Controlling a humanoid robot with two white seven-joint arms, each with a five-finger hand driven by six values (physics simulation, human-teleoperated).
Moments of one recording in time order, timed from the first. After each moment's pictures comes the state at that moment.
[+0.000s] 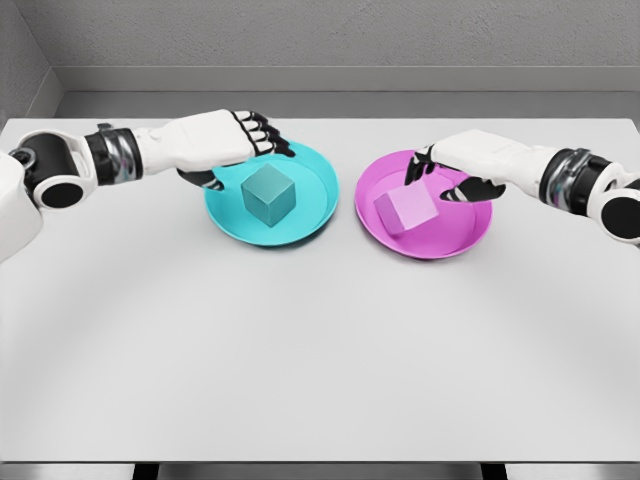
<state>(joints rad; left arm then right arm) -0.93 0.64 -0.92 -1.25 -0.59 -0.61 -0.21 -0.79 -0.86 0.84 -1.74 0.19 0.08 0.48</state>
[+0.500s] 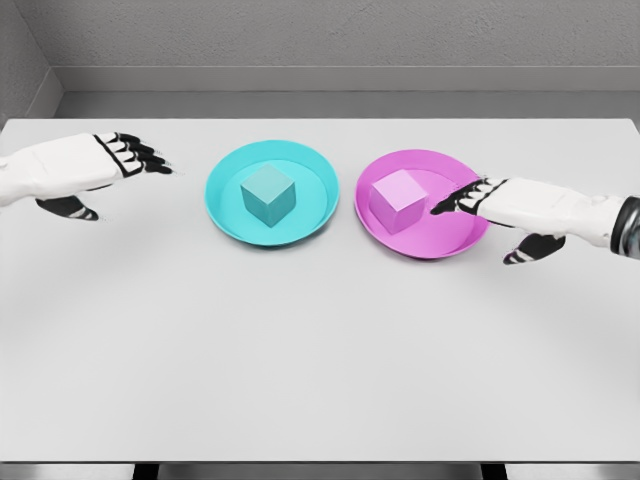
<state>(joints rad) -0.78 1.05 -0.85 -1.41 -0.43 -0.61 -0.22 -0.50 -1.05 0.65 -1.74 0.19 -0.35 0.48</state>
